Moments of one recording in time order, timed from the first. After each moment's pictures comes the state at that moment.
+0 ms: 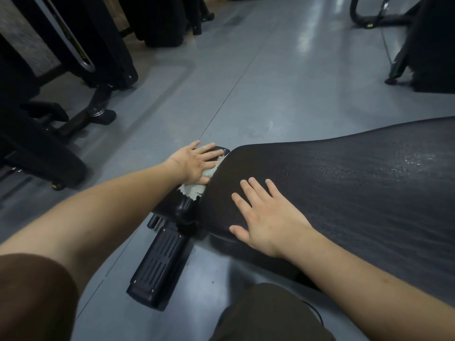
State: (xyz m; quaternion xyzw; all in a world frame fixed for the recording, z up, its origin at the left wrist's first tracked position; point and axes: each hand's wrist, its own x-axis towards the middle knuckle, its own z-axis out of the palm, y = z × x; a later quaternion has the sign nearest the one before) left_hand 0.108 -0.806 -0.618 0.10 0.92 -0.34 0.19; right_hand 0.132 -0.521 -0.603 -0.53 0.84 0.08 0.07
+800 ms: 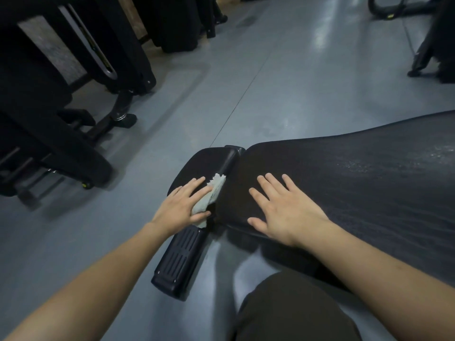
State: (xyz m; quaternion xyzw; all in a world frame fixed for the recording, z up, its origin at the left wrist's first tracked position) left_hand 0.262 -0.808 -0.669 -0.07 1.00 -0.01 0.02; right_hand 0.134 -0.520 -0.600 -0.52 0.85 0.08 0.09
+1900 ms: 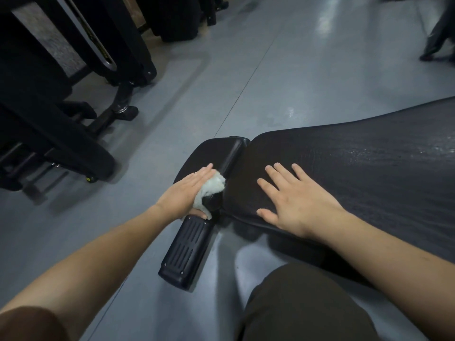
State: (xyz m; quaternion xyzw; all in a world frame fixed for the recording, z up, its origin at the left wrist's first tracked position) left_hand 0.250 -0.831 -0.668 -0.01 1.00 0.03 0.05; right_hand 0.133 -0.520 -0.603 -0.52 0.85 0.07 0.08
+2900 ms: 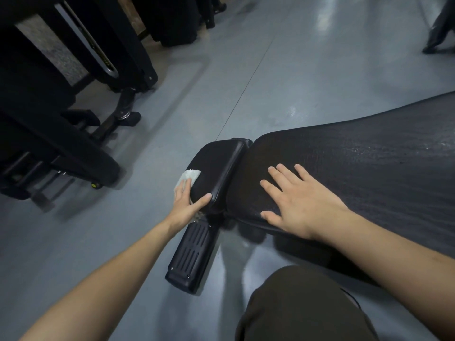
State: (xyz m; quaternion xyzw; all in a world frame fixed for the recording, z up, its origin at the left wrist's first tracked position) left_hand 0.271 -0.809 -0.676 -0.34 0.84 0.43 0.02; right_hand 0.133 -0.520 -0.604 -0.52 0.85 0.08 0.07
